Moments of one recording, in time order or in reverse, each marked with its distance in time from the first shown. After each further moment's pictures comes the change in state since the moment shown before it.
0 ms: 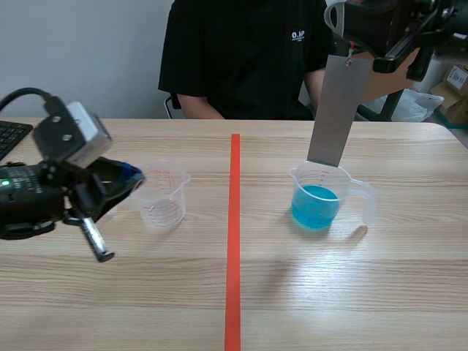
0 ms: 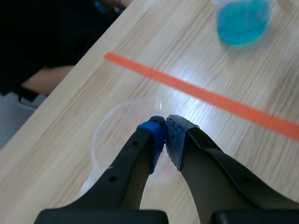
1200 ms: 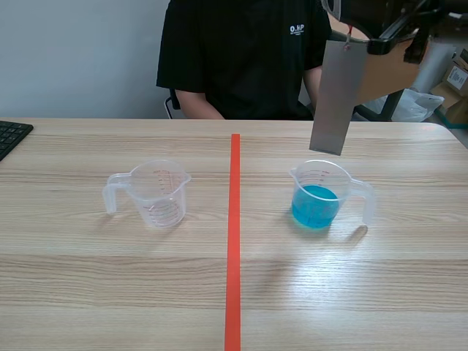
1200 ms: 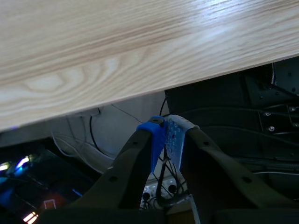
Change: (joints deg) left arm 58.6 20.4 -32.7 0.5 -3.2 10.0 -1.0; right arm 3.7 -2.4 0.0 0.0 -0.9 0.0 -3.2
